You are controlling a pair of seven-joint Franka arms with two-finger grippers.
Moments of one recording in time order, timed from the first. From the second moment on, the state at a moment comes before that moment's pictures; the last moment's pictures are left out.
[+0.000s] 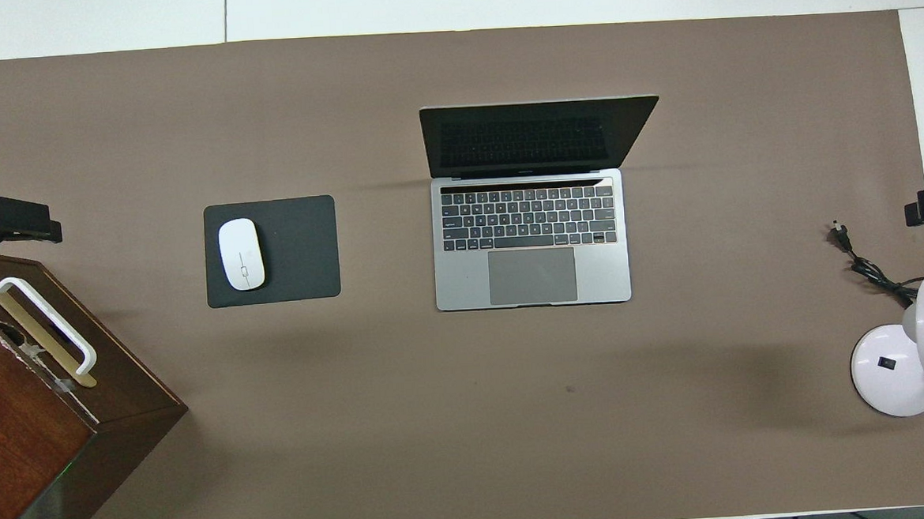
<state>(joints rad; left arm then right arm) 0.04 -0.04 -0.03 -1.67 -0.02 1.67 -0.04 -0.11 -0.10 -0.02 -1.68 -0.01 1.60 -0.08</state>
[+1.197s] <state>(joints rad) 0.04 -0.04 -0.03 -1.67 -0.02 1.68 -0.04 -0.08 0.16 -0.01 -1.46 -0.01 1.81 -0.07</state>
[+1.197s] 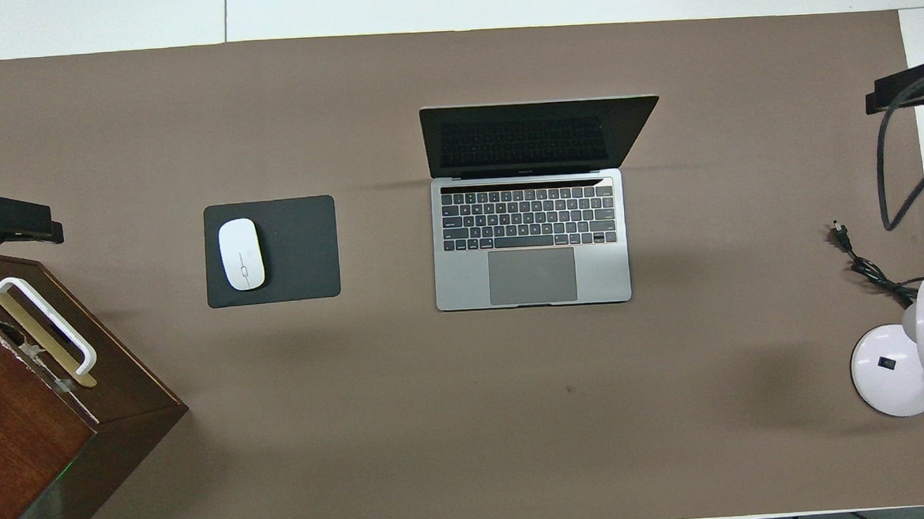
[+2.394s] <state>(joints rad) 0.03 -0.04 -0.03 -1.68 -0.02 1.76 -0.04 0.04 0.51 -0.01 -1.14 -0.01 1.95 0.08</state>
